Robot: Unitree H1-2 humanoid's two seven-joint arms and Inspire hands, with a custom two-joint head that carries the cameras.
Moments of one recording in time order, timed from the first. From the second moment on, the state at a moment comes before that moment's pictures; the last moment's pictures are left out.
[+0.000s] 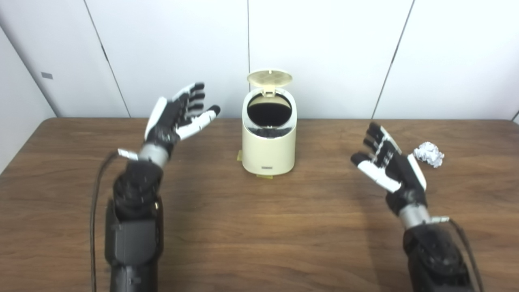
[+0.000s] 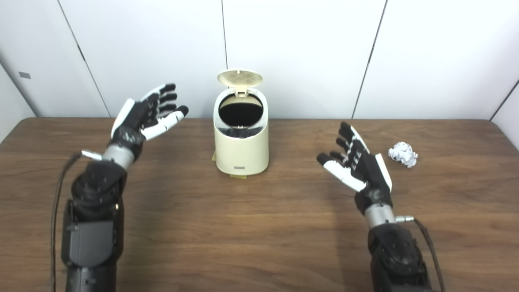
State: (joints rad) left arm -0.41 0.05 0.21 -0.07 0.34 0.36 -0.32; right arm -0.22 -0.13 -0.08 -0.06 0.01 0.15 0.02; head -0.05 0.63
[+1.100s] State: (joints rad) left arm -0.22 0.15 0.13 0.00 0.02 0.25 -0.17; right arm -0.50 -0.61 0.10 0.07 -0.64 0.43 0.21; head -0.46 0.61
